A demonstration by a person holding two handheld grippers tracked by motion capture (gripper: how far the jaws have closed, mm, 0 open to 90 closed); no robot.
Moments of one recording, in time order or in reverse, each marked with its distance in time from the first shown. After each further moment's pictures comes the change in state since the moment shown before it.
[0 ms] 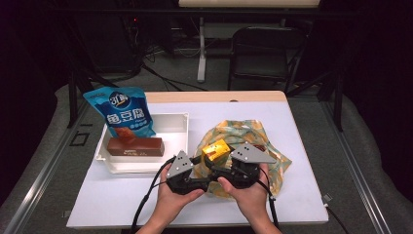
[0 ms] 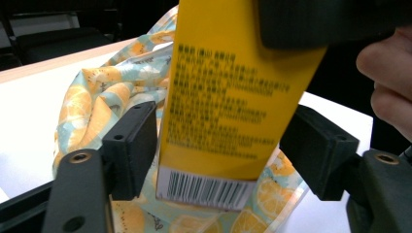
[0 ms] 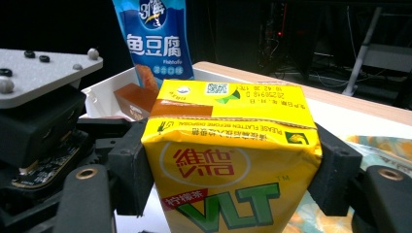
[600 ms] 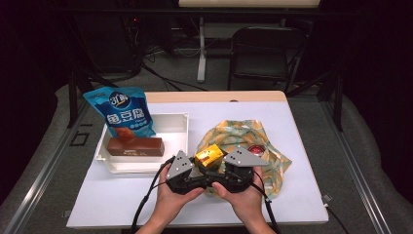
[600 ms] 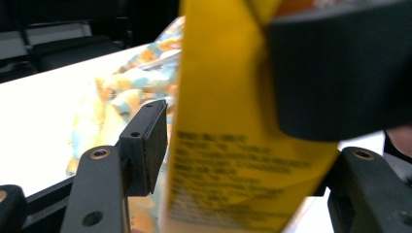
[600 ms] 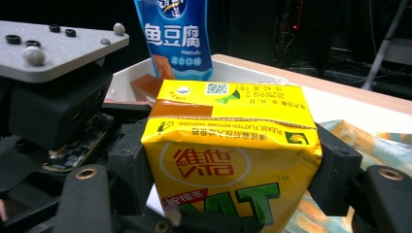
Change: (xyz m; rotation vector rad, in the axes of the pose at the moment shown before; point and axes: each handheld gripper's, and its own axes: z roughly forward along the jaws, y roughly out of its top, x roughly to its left) left arm 0.000 0.000 0.000 -0.025 0.034 0.004; right arm 0.013 -0.005 0.006 0.023 0.052 -0.005
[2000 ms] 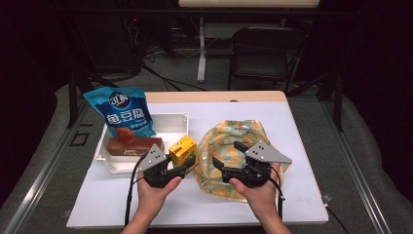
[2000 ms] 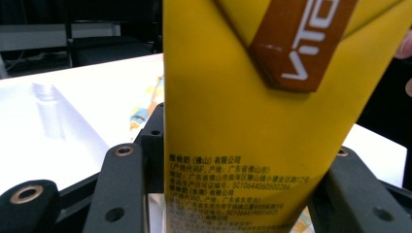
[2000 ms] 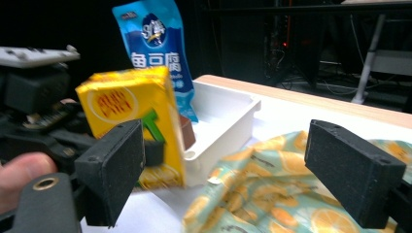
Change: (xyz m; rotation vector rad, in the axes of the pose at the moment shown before) left arm 0.044 -0.004 -0.041 -0.046 0.076 -0.098; right arm -0.035 0.000 -0.024 -0.080 -0.017 0.055
